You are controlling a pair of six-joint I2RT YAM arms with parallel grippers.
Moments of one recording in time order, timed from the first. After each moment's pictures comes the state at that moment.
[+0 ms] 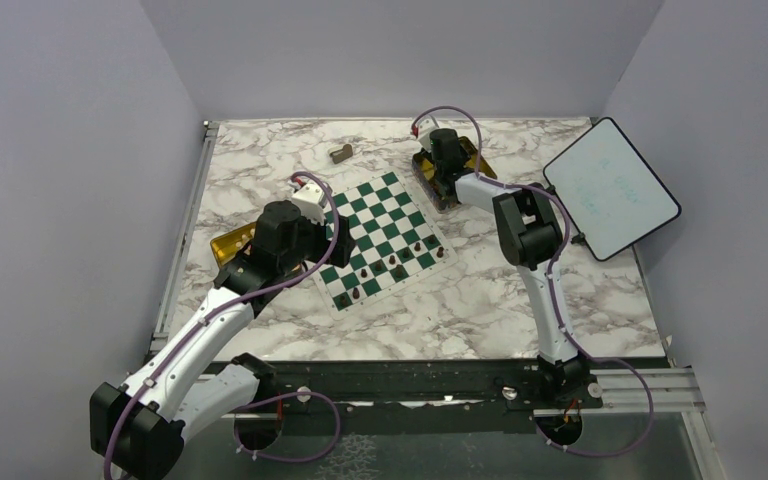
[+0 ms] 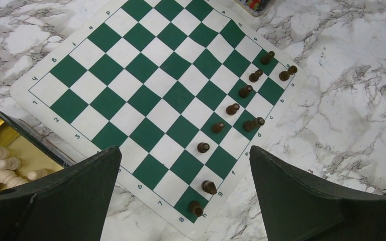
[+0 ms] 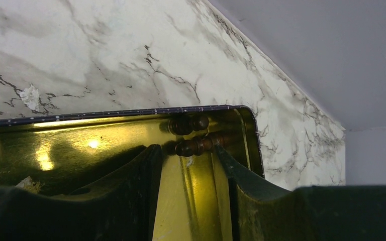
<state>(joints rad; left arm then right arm) -0.48 0.93 0.76 -0.29 0.05 -0.17 0.40 2.45 1.78 0.24 0.48 -0.58</state>
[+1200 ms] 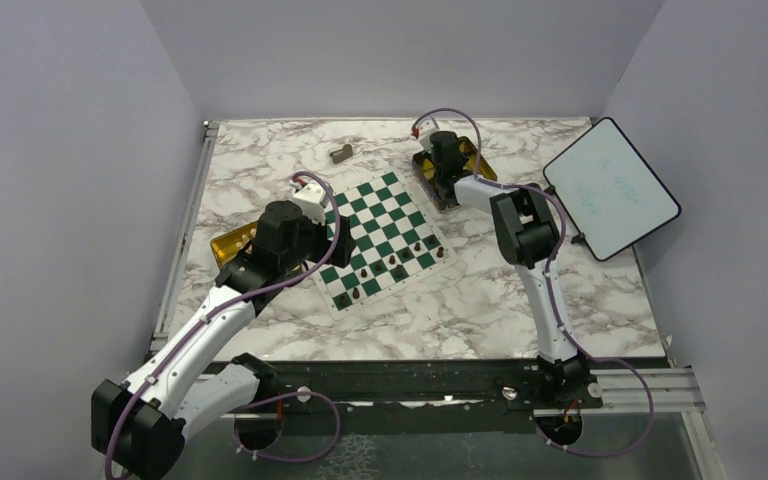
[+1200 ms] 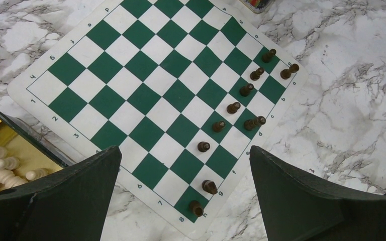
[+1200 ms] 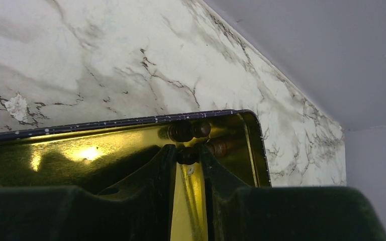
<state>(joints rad) -0.48 0.94 0.75 -0.28 0.06 -0.17 0.39 2.49 1.79 0.30 0.50 -0.60</state>
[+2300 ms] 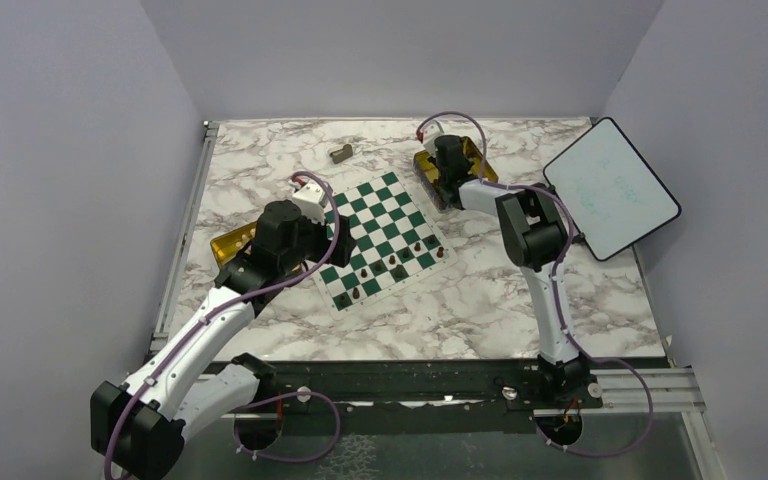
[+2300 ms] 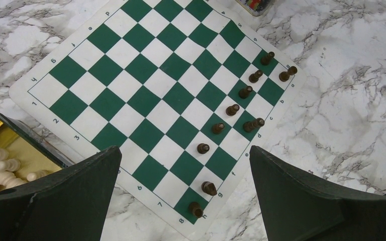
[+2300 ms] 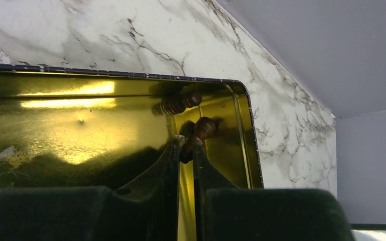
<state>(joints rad) -0.48 0.94 0.75 -0.28 0.06 -0.17 0.39 2.42 1.67 0.34 0.51 -0.61</state>
